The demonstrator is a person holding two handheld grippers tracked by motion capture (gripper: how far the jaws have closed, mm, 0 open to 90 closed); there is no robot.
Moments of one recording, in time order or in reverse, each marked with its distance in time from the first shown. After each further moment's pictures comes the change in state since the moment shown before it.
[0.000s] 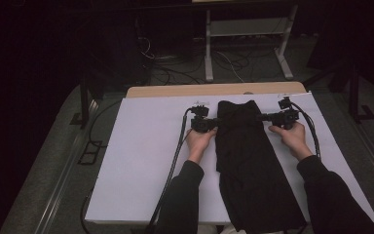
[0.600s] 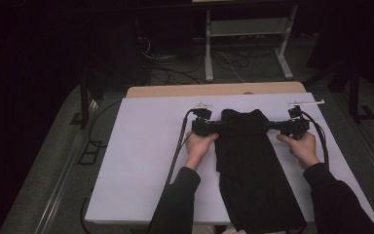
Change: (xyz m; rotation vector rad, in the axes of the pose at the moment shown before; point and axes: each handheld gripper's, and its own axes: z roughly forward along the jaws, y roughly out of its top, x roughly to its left) left arm -0.029 -0.004 -0.028 -0.009 -0.077 0.094; right arm 0.016 -0.028 -0.034 -0.029 0.015 0.004
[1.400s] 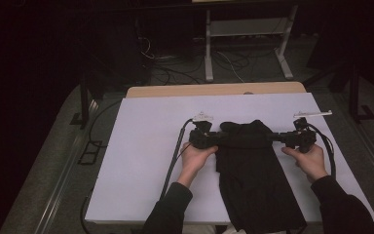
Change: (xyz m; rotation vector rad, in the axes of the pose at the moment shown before) left arm -0.031 -0.023 -0.034 0.016 -0.063 0.094; right arm 0.027 -0.029 -0.024 0.016 0.026 -0.039
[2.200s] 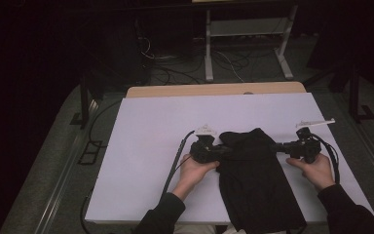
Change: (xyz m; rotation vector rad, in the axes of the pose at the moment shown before) left arm -0.023 -0.026 -0.009 0.065 -0.115 0.035; right arm 0.011 -0.023 -0.013 0.075 -0.001 -0.024
